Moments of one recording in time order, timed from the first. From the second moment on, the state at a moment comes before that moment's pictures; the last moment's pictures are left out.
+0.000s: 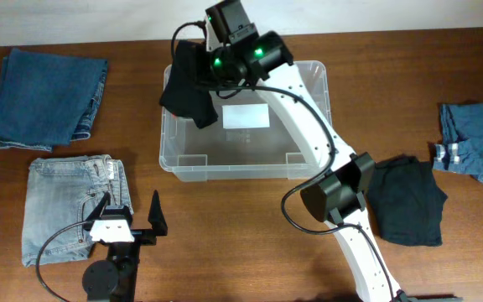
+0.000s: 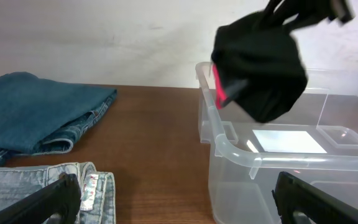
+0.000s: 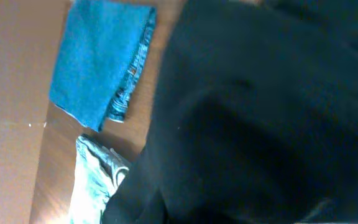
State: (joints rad) left arm 0.00 0.01 0.01 -0.07 0.03 -0.07; right arm 0.53 2.49 2.68 -1.04 -0.39 0.55
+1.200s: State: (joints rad) left arm 0.00 0.01 0.01 -0.07 0.03 -0.07; right arm 0.49 2.49 2.51 -1.26 -0.19 0.45
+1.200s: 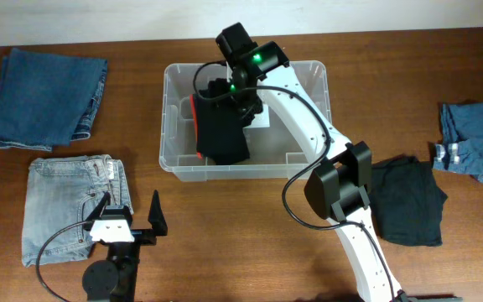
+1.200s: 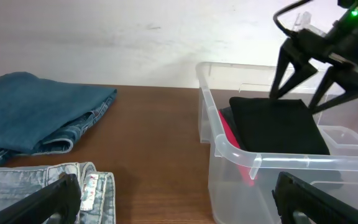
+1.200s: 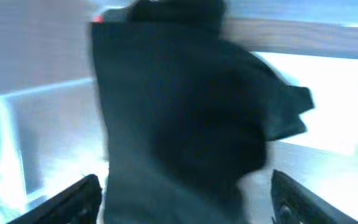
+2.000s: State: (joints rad) left arm 0.00 0.01 0.01 -0.07 0.03 -0.07; right arm 0.59 2.43 2.52 -1.30 -0.04 0.25
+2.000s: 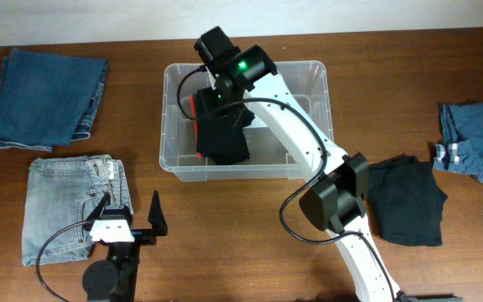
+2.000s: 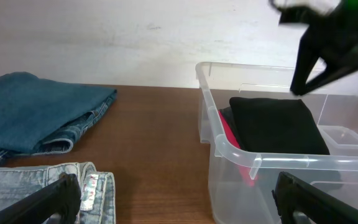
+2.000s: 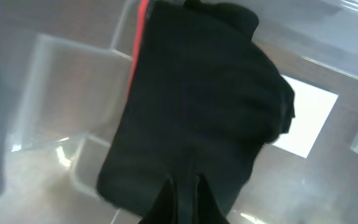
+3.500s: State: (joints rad) left arm 0.00 0.01 0.01 -0.07 0.03 -0.07; right arm 0.58 2.38 2.45 -1.16 -0.04 0.24
